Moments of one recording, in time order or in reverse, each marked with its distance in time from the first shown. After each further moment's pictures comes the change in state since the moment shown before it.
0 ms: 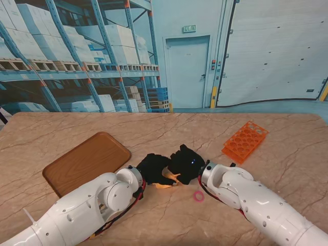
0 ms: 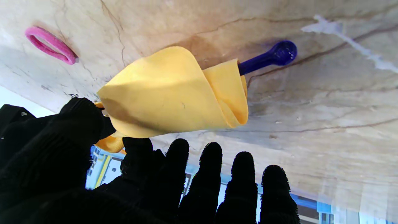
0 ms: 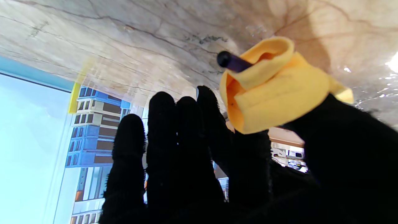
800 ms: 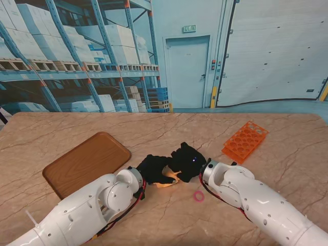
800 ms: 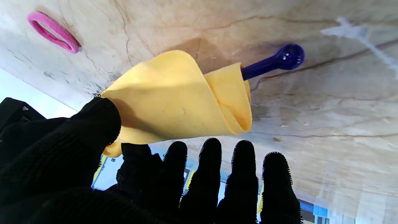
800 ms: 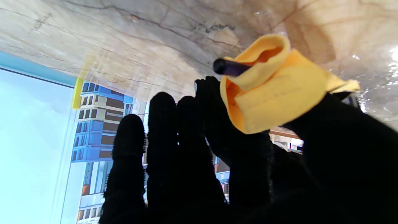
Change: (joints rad) left arm 0.023 -0.025 -0.035 0.027 -0.025 -0.028 0.027; right arm -0.002 -0.003 0.021 0.005 0.010 -0.016 -0.019; left_hand 0.017 -0.031 0.173 0.000 -0.069 -0.019 0.084 0.000 0.026 -0.009 0.068 0.002 0.089 0.008 0.110 0.033 0.006 0.034 0.320 0.045; right_hand 0.011 0.001 -0.010 -0.001 0.004 -0.017 -0.013 0.002 0.008 -0.012 0.005 0.013 0.000 -0.003 0.013 0.010 -0.001 0.000 0.000 0.000
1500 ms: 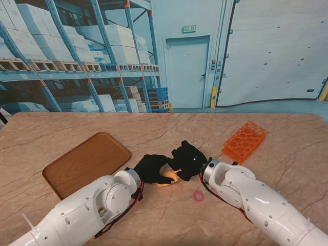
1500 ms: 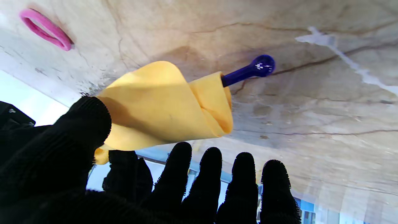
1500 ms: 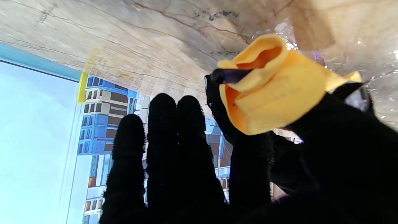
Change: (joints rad) left arm 0.019 0.017 -0.009 -0.029 -0.003 0.036 0.011; right arm -0.025 -0.002 0.039 -0.028 -0.008 0.001 0.004; left_hand -0.021 0.000 -0.070 0.000 0.057 0.053 -0.096 -0.075 -0.090 0.008 -0.052 -0.036 -0.105 -0.006 -0.083 -0.050 -0.011 -0.027 -0.166 -0.082; right_hand 0.000 0.000 0.001 0.000 -0.001 0.000 0.000 0.000 0.015 -0.001 0.028 0.023 0.009 -0.001 0.055 0.033 0.000 0.000 0.000 0.000
